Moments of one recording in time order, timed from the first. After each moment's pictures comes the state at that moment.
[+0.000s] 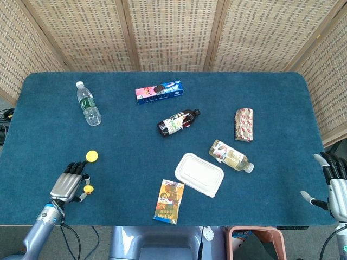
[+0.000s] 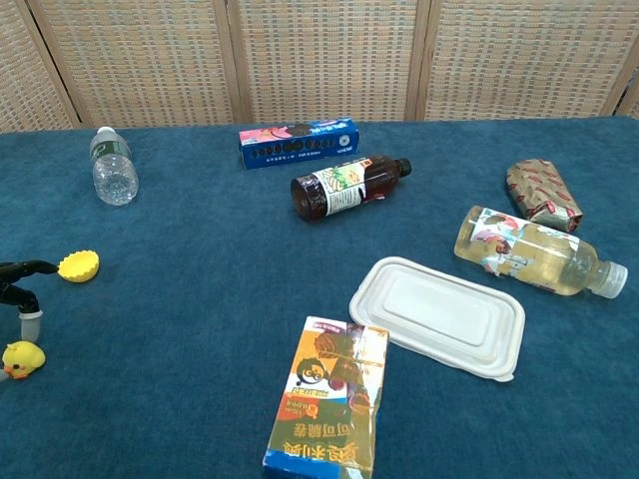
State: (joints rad) left arm -0.33 -1.39 -0.01 -1.57 1.22 1.03 0.40; right arm 0.03 -1.08 0.10 -1.63 -1.48 1.54 0.05
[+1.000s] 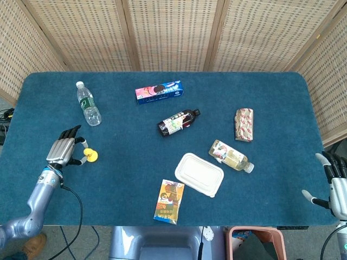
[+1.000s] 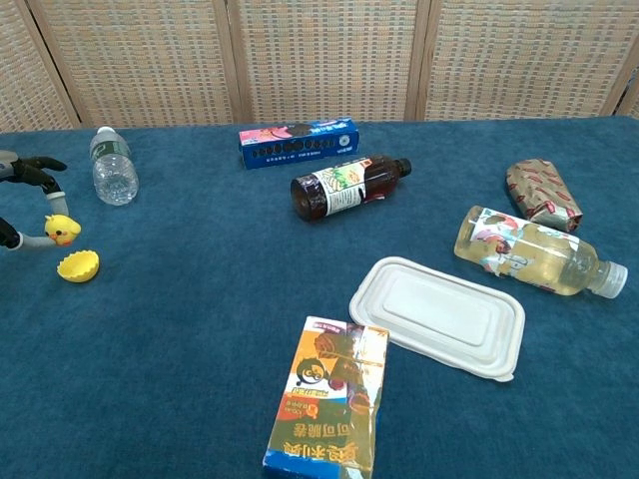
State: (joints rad) left arm -0.51 -1.37 -0.23 -1.43 1.00 0.87 0.17; right arm 0.04 -1.08 0.11 -1.63 -1.45 1.53 0.06
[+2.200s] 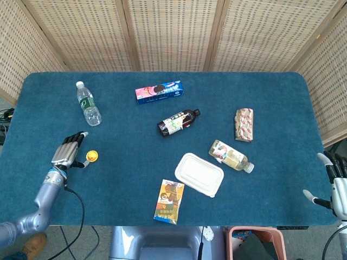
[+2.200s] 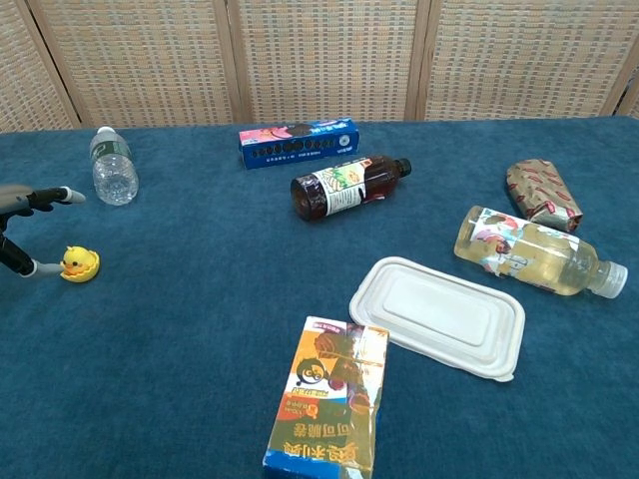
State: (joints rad) left arm -0.56 -1.45 -0.19 -1.33 0.91 0.83 0.16; right arm 0.03 -1.07 0.11 -1.63 -1.45 1.53 0.09
